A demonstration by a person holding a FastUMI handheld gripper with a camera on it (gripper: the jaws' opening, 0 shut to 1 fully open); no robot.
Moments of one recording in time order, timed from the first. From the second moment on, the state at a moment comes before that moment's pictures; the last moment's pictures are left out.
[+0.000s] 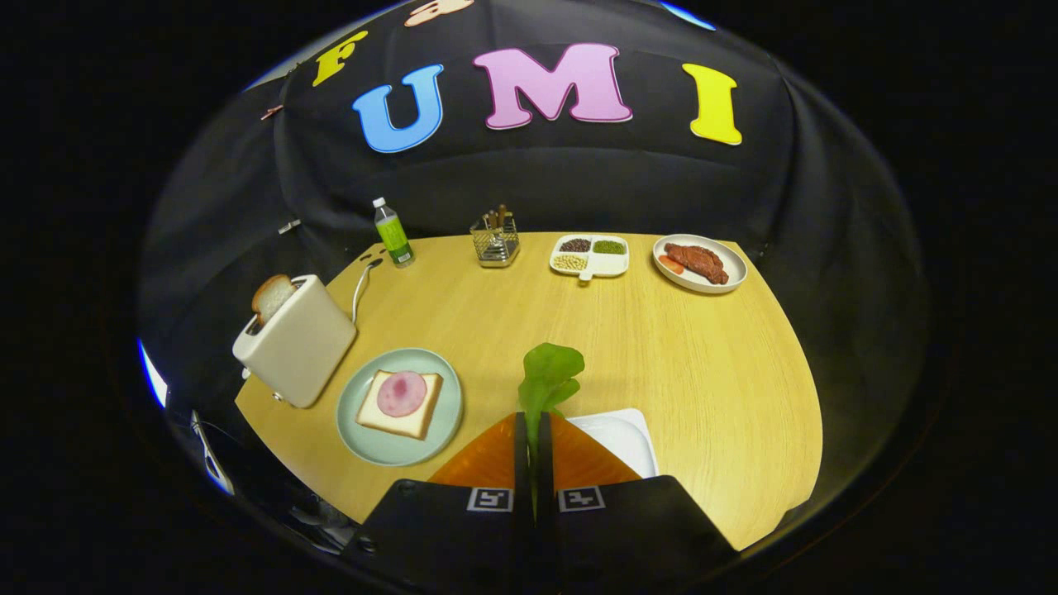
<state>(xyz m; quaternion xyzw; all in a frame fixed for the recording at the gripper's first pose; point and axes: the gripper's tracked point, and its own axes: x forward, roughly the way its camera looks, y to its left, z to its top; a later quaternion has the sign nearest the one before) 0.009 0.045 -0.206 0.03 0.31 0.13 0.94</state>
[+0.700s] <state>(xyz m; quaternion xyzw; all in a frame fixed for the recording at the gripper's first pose) 0.014 0.207 -0.203 -0.01 0.31 0.22 0.93</state>
